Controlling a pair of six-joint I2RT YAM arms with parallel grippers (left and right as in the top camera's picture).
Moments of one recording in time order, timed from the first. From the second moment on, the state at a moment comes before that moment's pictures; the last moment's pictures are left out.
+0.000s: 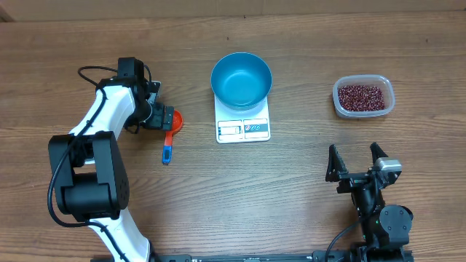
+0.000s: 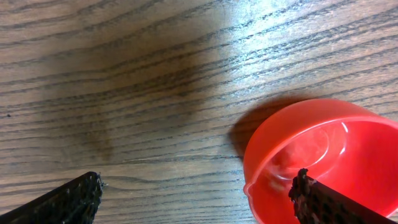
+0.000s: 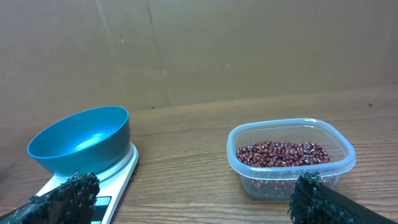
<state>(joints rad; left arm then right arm) 0.05 1.98 1.35 -0.79 0.02 0.14 0.03 0.01 0.02 -0.03 -0.07 0.15</state>
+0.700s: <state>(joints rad) 0.05 2.02 1.35 -0.78 0.02 0.14 0.03 0.01 0.02 -0.03 -0.07 0.15</state>
